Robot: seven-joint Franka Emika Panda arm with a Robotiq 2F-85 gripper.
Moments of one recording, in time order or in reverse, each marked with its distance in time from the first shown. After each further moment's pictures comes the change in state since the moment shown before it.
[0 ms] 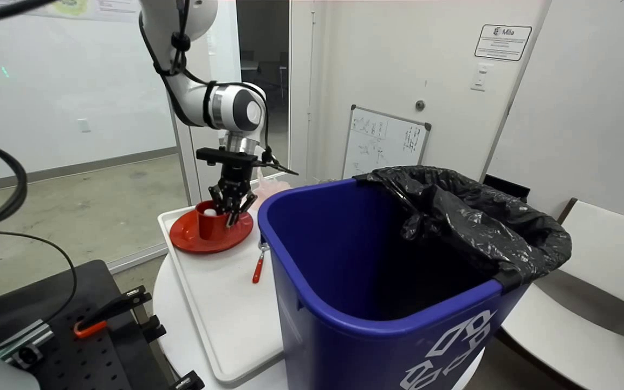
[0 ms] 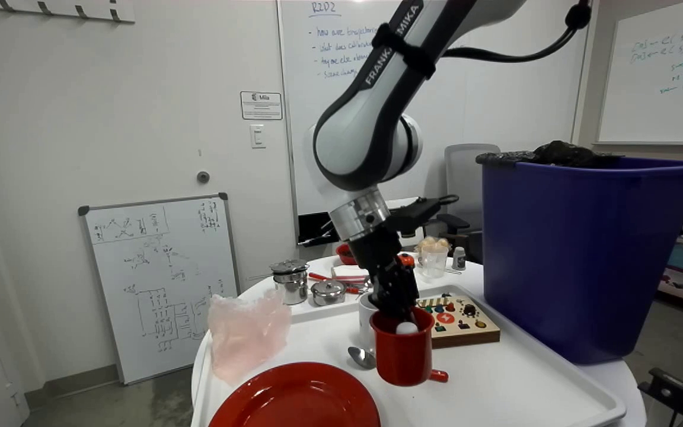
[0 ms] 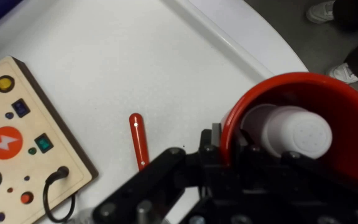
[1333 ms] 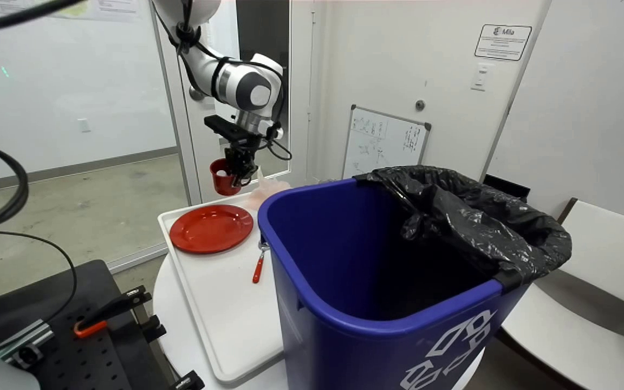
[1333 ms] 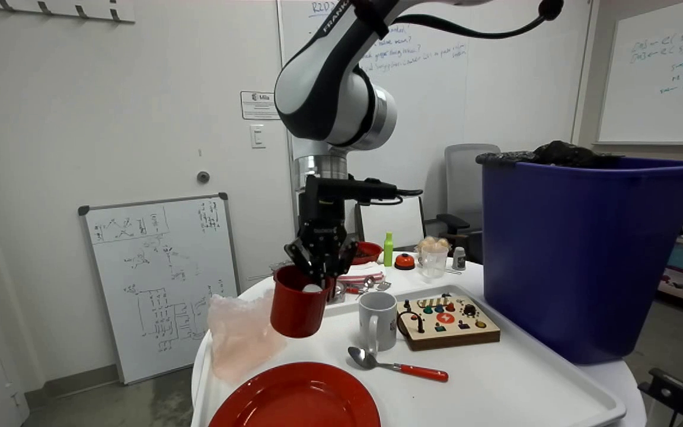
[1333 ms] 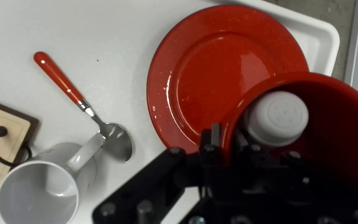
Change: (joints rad) arm -0.004 0.029 0.020 0.177 0.314 0.147 0.272
